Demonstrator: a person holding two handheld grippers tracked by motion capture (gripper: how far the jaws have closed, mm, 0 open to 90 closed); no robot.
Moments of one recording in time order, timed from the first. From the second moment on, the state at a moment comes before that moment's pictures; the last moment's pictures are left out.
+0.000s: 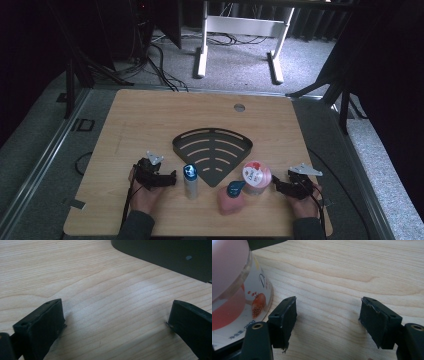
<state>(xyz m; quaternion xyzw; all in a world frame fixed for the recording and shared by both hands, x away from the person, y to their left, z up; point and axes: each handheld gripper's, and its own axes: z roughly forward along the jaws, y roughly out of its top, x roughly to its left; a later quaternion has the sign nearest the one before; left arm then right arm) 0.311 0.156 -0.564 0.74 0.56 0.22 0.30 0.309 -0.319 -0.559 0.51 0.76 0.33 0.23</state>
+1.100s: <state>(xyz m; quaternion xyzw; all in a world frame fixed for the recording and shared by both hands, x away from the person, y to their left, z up) 0.305 0.167 -0.556 0.75 0.55 0.22 0.30 0.307 -0.319 -0.559 0.51 0.76 0.33 0.23</state>
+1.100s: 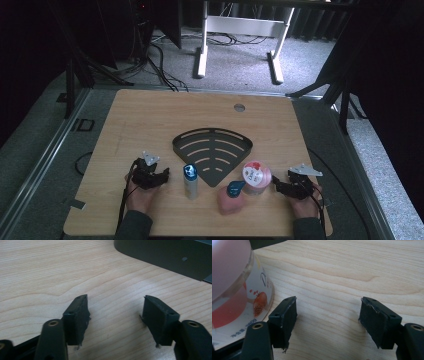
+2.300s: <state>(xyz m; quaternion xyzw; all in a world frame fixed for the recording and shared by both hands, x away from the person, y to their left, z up) 0.287 0.140 -0.525 0.79 0.45 0.21 0.36 0.253 -0.286 -0.499 0.42 0.77 0.40 0.26</state>
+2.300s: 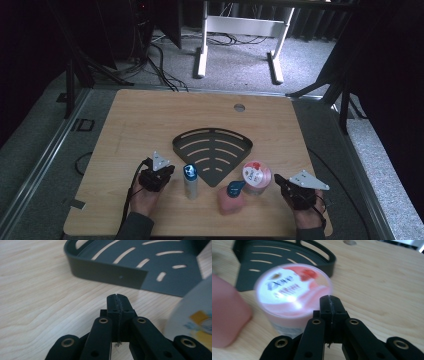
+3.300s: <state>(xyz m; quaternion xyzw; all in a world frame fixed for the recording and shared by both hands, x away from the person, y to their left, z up) 0.282 0.116 -0.526 0.81 0.40 0.17 0.39 0.241 -0.214 -0.512 0.31 0.85 0.40 0.19</state>
